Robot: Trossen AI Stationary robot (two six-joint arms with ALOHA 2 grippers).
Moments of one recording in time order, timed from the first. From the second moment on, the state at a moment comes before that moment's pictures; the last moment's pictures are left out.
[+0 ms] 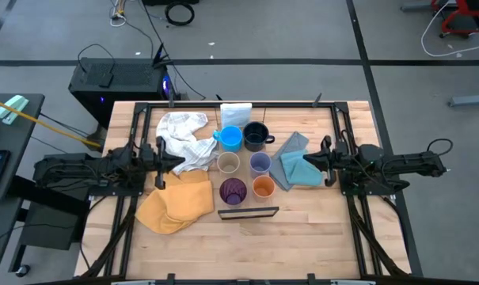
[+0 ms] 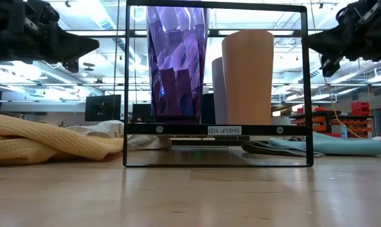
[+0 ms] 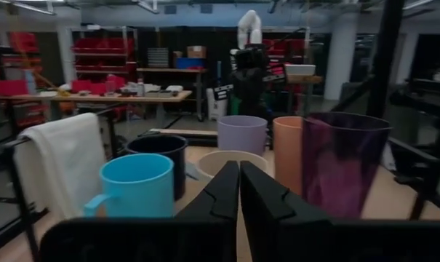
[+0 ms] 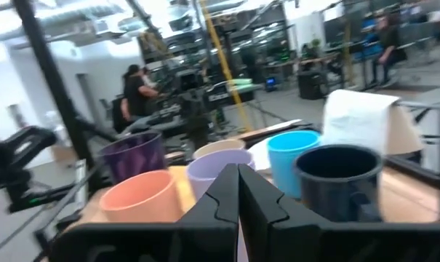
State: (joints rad) left arm 0.04 0.18 0.01 0.28 -0.10 -0.02; right arm 0.06 0.06 0.06 0.10 0.19 0.21
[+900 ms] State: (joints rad) left arm 0.04 0.18 0.01 0.27 -0.07 -0.09; right arm 0.05 0.06 0.06 0.04 0.16 0.27
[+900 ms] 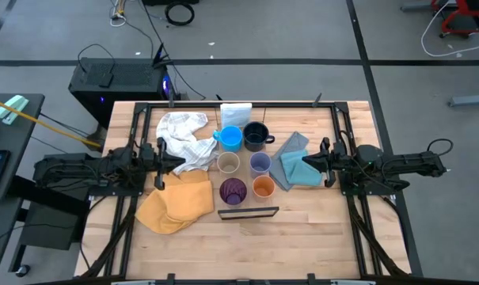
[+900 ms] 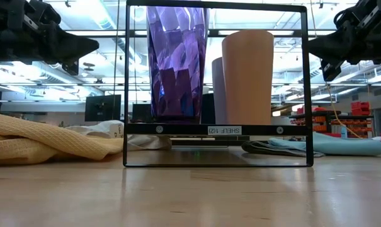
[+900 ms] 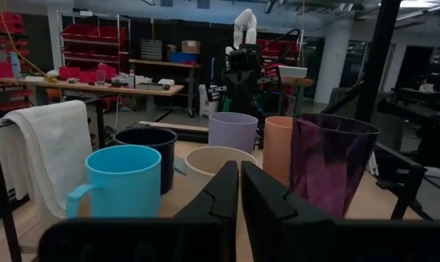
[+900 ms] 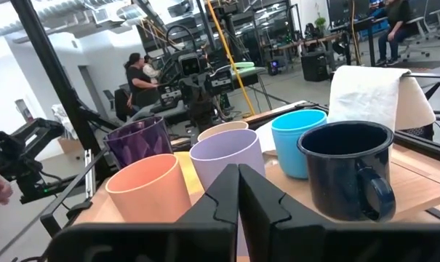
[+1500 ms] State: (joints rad) left arm 0.04 0.18 0.01 0.27 -0.07 -0.09; right arm 0.05 0.06 0.06 0.04 0.16 0.27
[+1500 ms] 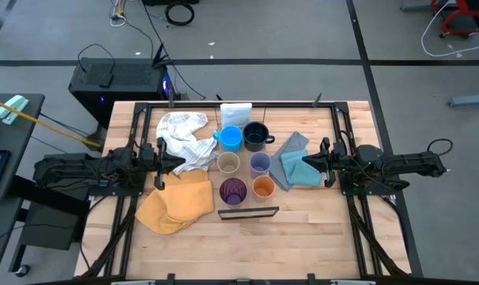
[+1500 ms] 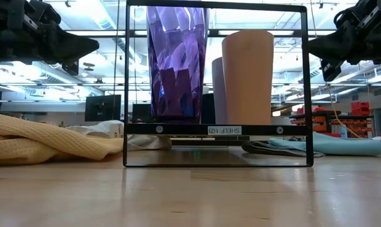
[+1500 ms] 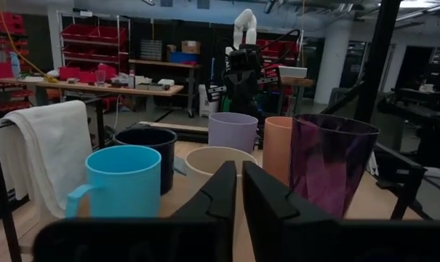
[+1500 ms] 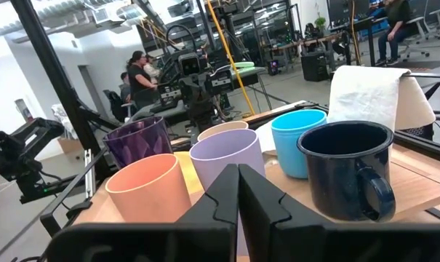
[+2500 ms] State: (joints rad) left arm 0.04 0.18 0.01 0.27 -0.07 -0.09; right arm 0.05 0.06 0.06 0.04 0.16 0.27
